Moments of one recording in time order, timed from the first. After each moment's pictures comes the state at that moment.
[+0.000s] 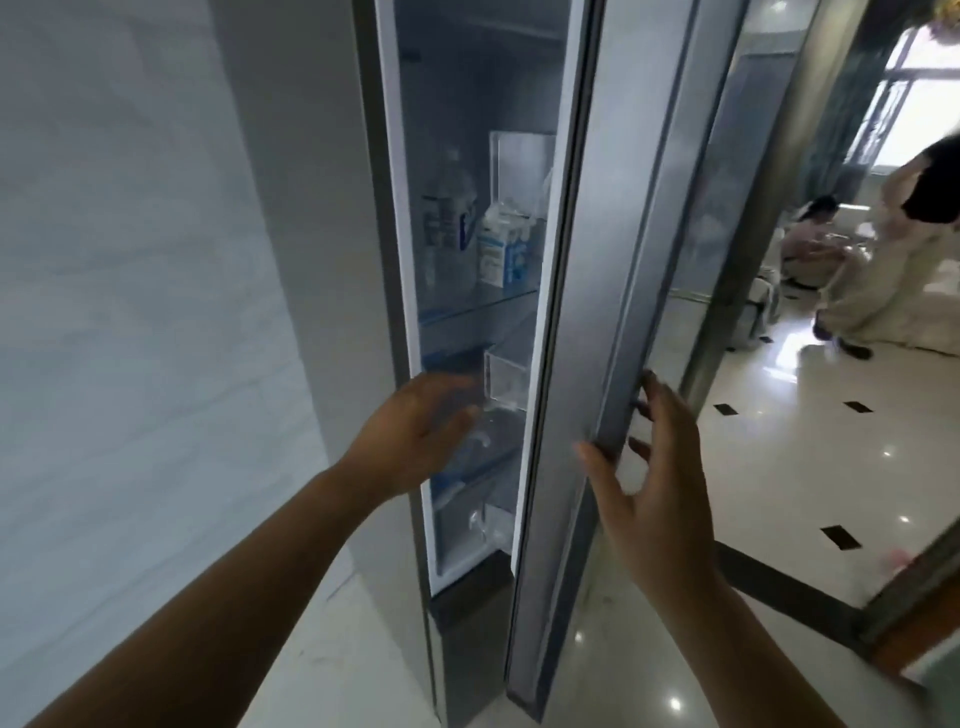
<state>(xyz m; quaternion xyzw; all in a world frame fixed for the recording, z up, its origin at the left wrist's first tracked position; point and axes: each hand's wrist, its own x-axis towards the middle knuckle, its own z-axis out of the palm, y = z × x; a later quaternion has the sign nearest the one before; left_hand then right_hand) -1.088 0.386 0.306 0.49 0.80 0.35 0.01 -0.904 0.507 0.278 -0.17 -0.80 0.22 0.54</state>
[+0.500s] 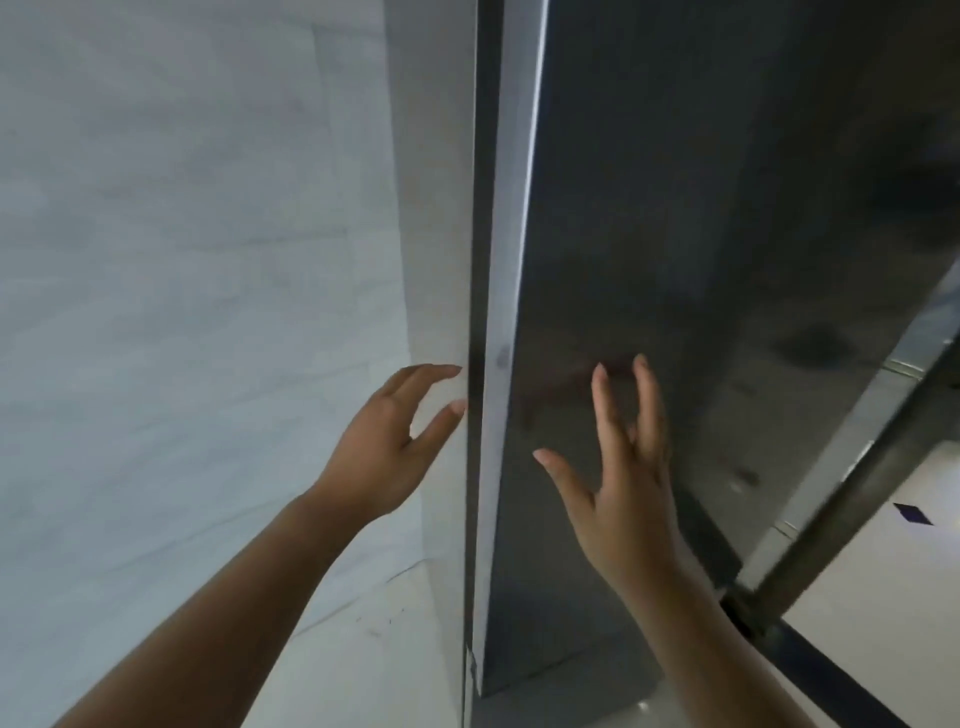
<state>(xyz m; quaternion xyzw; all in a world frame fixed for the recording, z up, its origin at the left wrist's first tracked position) -1.118 0.372 0.312 0.32 0.86 0.38 -0.10 -1.025 0.555 0.270 -0.05 -0.87 0.20 0.45</state>
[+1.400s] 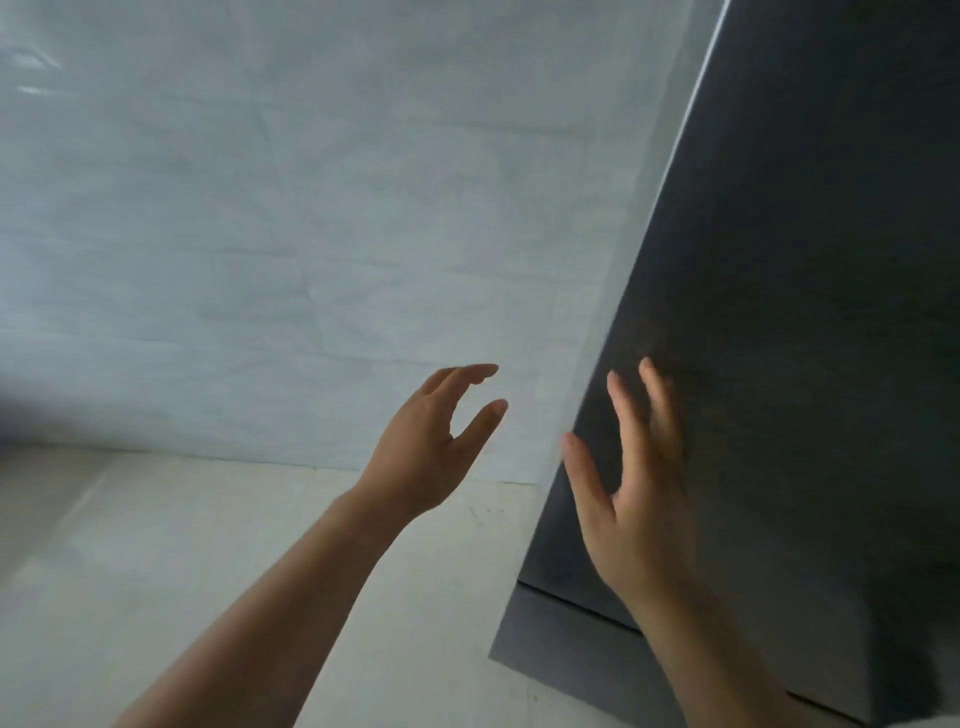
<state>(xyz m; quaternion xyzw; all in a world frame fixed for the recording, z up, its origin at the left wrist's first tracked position) -1.020 0.369 0.242 0.01 0.90 0.40 -0.16 -1.021 0.550 0.232 0.15 -0.88 0.35 0.28</state>
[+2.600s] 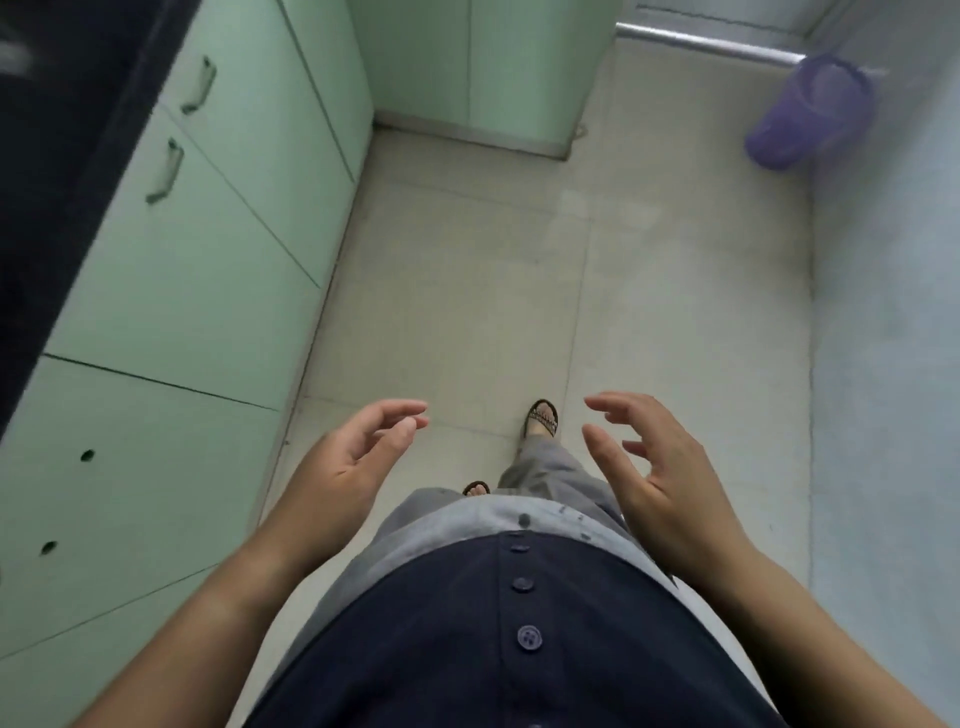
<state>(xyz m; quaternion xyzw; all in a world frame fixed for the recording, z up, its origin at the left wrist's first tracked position) -0.465 0.095 0.109 -0.71 0.34 0.50 -0.36 -0.698 0.000 0.114 0.74 -0.51 0.13 -0.42</state>
